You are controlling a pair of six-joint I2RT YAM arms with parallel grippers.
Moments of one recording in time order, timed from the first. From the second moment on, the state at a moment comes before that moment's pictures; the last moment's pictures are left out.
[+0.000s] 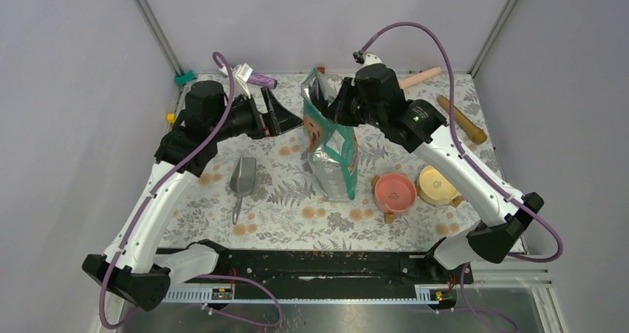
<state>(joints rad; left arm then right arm) -0.40 1.11 1.36 -0.58 0.48 -0.63 0.76 1.47 1.70 -0.70 0.09 0.67</state>
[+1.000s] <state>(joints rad) -0.63 1.42 1.76 -0.72 0.23 -0.70 0.76 1.53 2.00 -1.21 0.28 0.23</state>
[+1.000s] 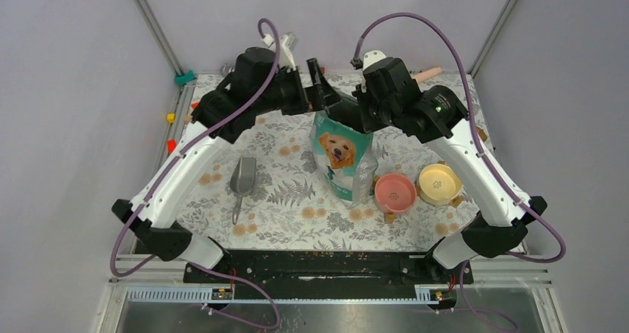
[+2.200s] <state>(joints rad) -0.98 1.64 1.96 -1.10 -0.31 -0.49 0.79 1.35 1.79 -1.06 0.51 0.24</state>
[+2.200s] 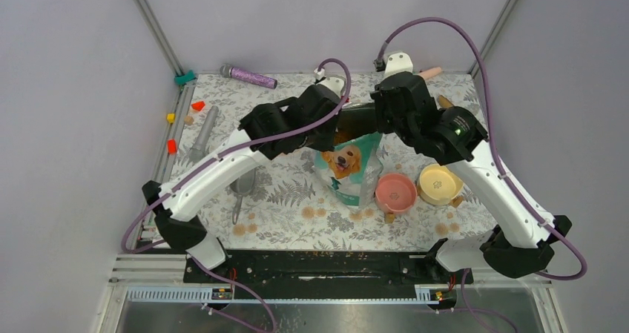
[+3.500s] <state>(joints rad) -0.60 1.56 2.20 -0.95 0.12 -0.34 0.86 1.19 1.72 -0.74 0.26 0.41</state>
